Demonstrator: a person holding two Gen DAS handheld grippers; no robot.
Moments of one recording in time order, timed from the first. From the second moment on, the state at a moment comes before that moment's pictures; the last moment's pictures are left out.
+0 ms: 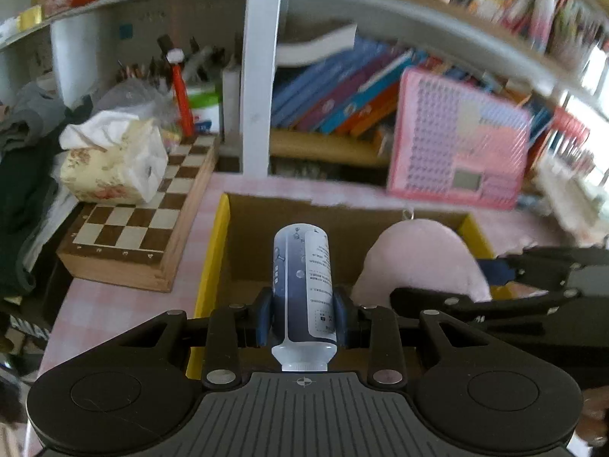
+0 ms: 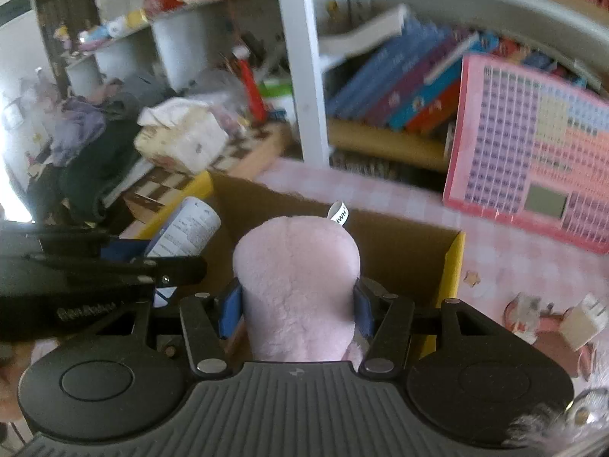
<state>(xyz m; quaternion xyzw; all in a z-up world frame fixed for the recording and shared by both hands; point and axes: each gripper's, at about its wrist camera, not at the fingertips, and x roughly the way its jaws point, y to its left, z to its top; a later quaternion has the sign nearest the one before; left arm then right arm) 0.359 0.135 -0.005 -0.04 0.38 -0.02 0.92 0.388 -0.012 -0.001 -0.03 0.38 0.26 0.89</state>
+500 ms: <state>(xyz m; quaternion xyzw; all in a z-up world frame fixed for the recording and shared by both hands) 0.369 0.160 -0.003 -0.09 0.37 0.00 0.92 0.429 0.003 -0.020 0.00 0.42 0.27 0.87</state>
